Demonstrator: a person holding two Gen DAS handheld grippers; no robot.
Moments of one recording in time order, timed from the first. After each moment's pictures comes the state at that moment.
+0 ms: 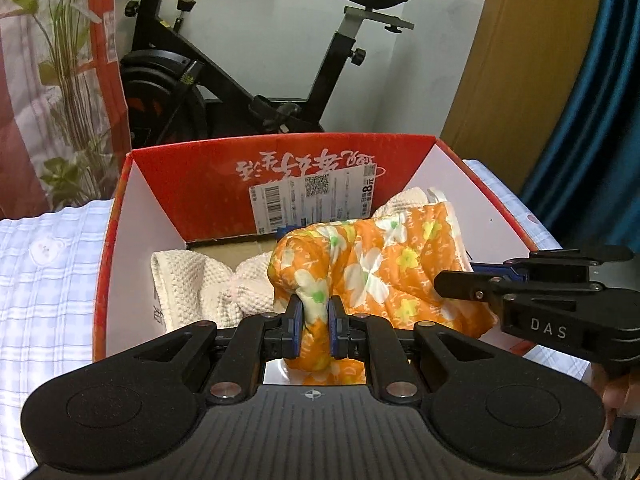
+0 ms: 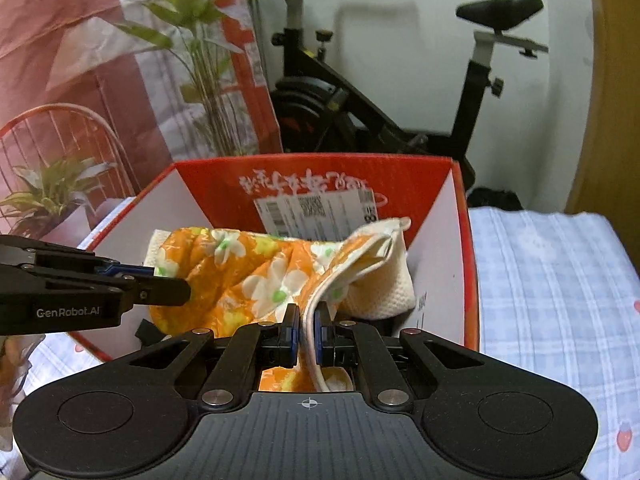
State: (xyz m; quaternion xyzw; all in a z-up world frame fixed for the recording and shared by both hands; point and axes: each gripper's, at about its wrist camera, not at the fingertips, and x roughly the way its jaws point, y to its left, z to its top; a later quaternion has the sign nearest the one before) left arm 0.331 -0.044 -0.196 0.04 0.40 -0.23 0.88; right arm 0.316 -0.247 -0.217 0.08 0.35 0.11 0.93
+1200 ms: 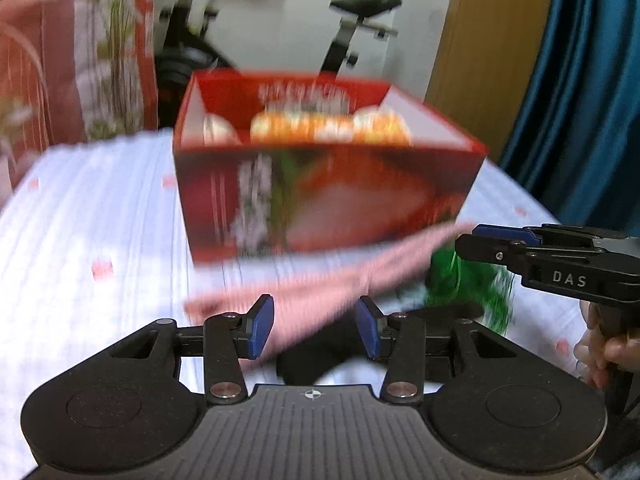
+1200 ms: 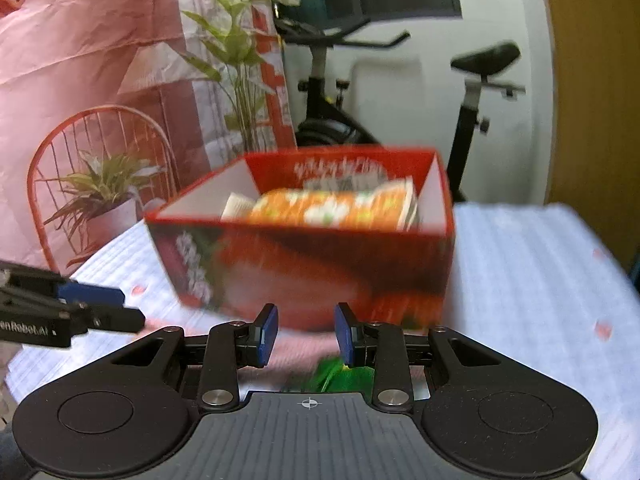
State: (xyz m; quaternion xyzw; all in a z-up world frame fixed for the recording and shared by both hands) left arm 0.155 -0.002 -0.228 0.02 0.38 -0.21 0.90; right arm 0.134 -0.227 -0.234 0.08 0.26 0.12 0.95
